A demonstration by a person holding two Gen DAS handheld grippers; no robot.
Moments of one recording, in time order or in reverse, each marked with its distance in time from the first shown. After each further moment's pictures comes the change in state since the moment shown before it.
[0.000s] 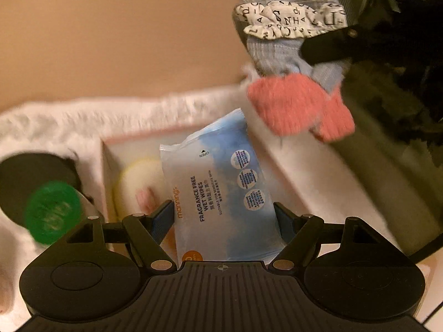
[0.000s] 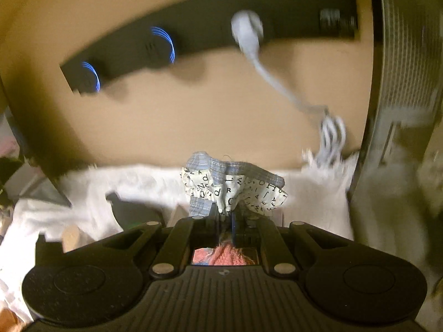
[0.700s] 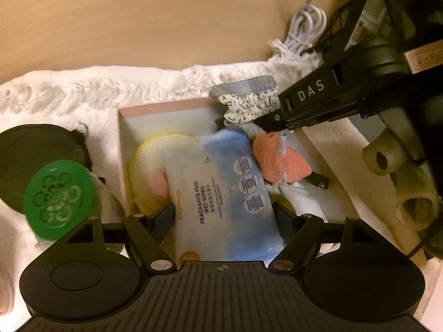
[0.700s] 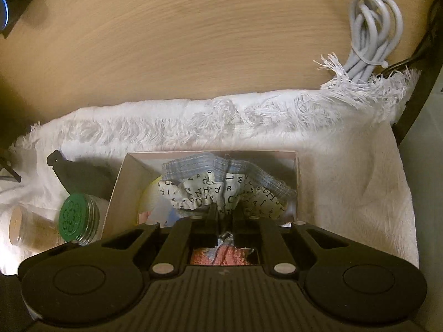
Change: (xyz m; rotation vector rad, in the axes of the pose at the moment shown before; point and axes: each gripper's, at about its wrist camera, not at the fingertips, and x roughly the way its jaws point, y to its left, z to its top) left arm 0.005 0.031 -0.008 -0.043 0.051 0.017; right arm 0.129 -0.022 -0.023 0.076 0.228 -0.044
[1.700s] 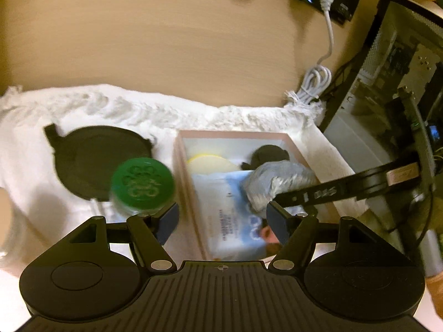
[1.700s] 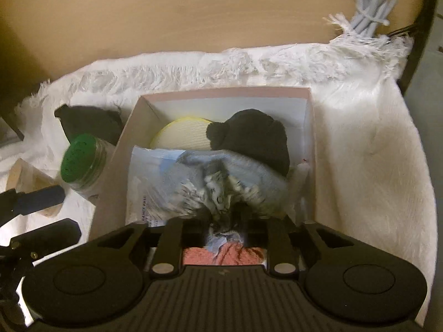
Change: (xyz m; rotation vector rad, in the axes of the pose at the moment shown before) left arm -0.088 0.033 -0.028 -0.100 -0.166 0.017; right arm -0.018 0.026 -0.032 -0.031 0.030 -0.005
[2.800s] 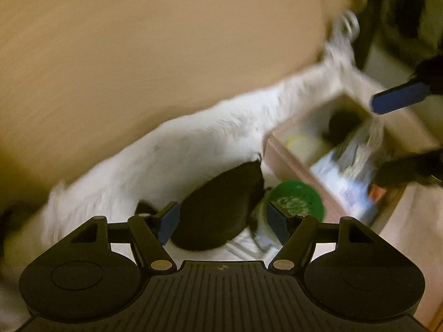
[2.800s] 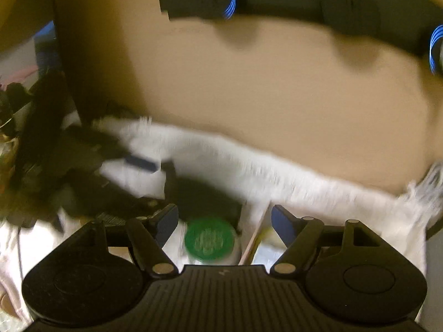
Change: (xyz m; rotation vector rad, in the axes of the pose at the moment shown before) left arm 0.041 0.085 0.091 0.478 0.252 0.067; right arm -0.056 0.151 0.038 -0.332 -0.173 0.061
